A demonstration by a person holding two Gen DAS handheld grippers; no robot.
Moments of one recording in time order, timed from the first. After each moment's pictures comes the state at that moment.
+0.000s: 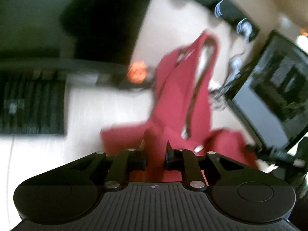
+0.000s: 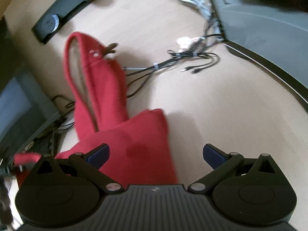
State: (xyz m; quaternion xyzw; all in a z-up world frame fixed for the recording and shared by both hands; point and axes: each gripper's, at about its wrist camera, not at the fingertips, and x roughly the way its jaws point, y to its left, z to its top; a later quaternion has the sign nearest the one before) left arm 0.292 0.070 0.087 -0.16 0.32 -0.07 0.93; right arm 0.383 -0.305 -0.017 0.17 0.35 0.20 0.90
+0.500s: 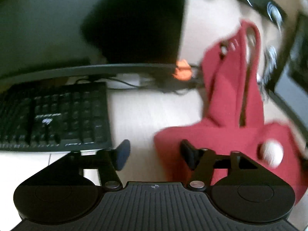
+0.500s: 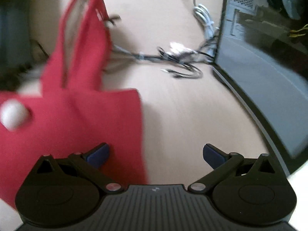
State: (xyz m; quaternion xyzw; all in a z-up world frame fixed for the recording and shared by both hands) left arm 0.302 0.106 0.040 -0.09 0.34 0.04 0.93; right arm 0.361 -0.269 -0.038 -0.08 0.35 0.08 0.93
